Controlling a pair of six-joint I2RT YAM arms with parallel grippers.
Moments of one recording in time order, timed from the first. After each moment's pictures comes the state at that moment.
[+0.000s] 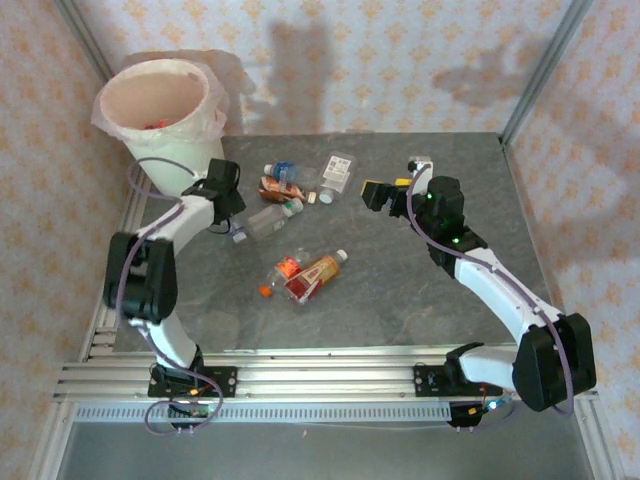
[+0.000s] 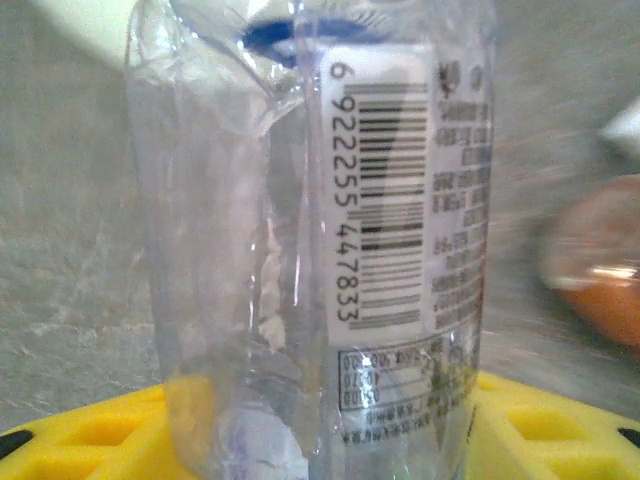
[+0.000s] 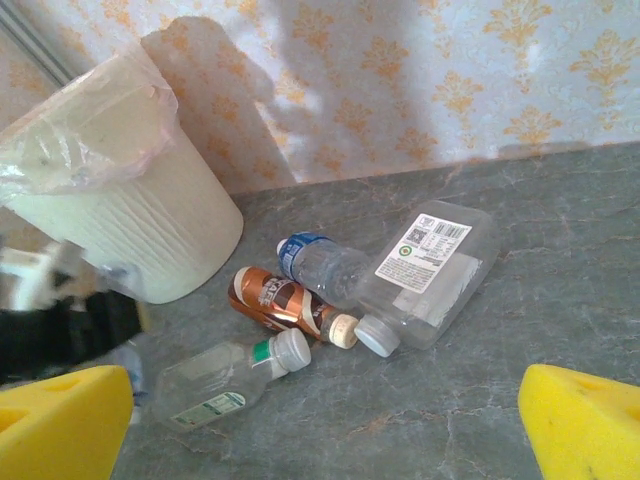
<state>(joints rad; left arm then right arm) -0.13 1.66 1.18 -0.45 -0.29 -0.61 0.33 1.21 0.83 0.14 -0.24 0.40</state>
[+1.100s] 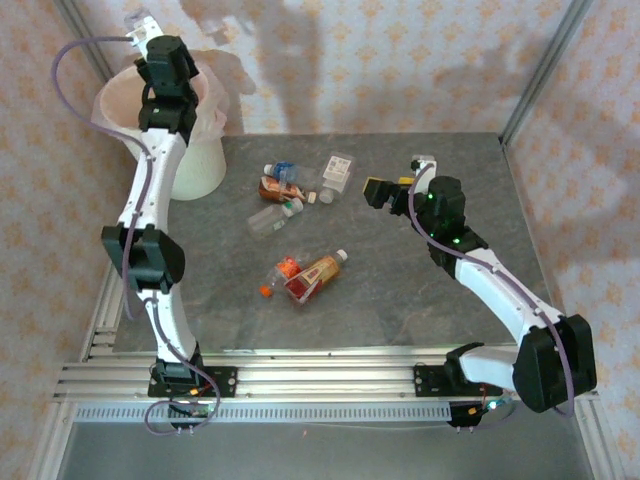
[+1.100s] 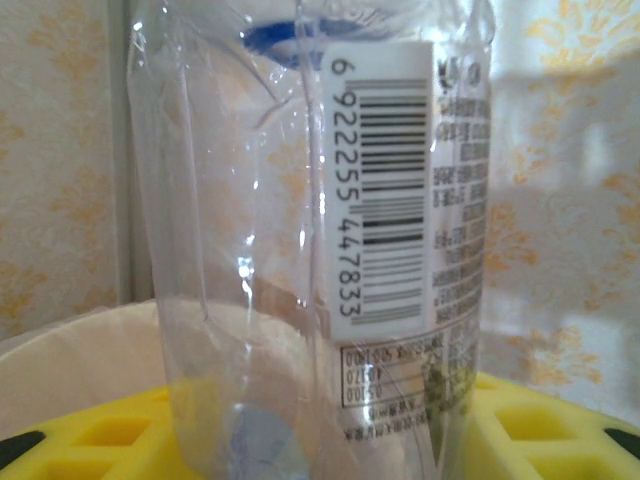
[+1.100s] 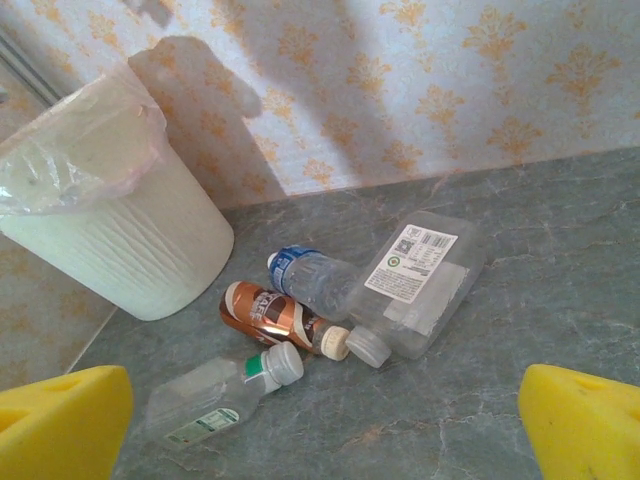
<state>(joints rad) 0.02 2.02 2.24 -0.28 -0.54 -0.26 0.33 1.21 0.83 0.14 -0.21 0.42</state>
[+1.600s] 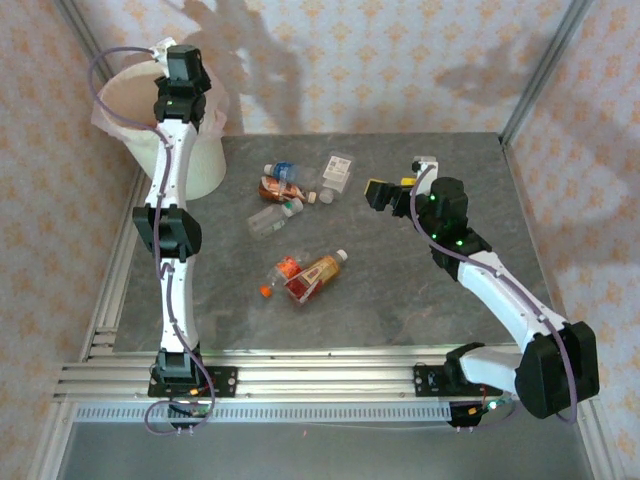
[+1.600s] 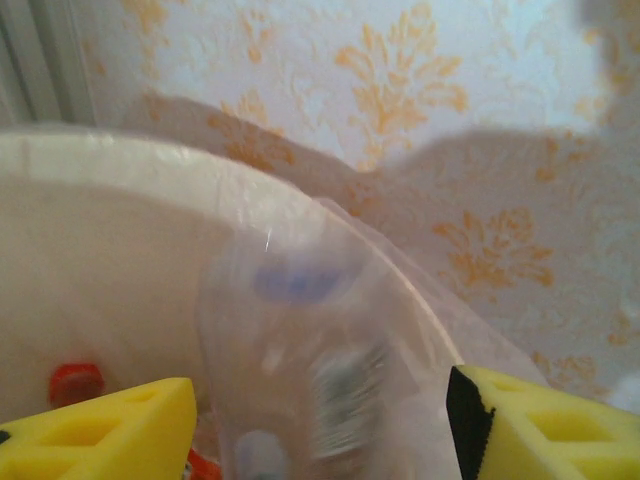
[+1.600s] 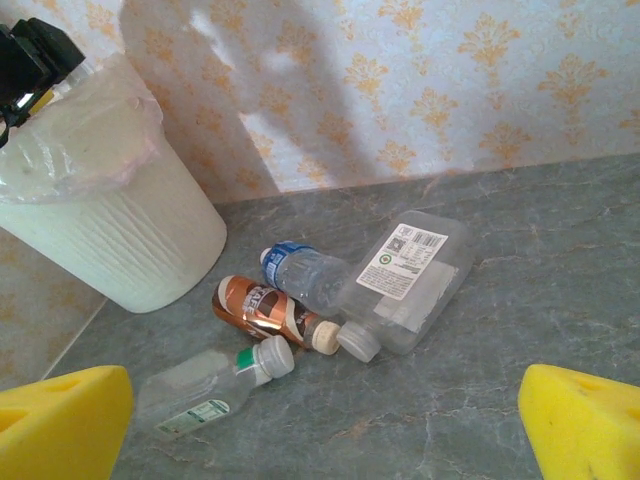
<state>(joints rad) 0.06 2.42 2.71 -0.63 -0.42 -0.38 0.33 1.18 0.83 0.10 -0.20 0.38</state>
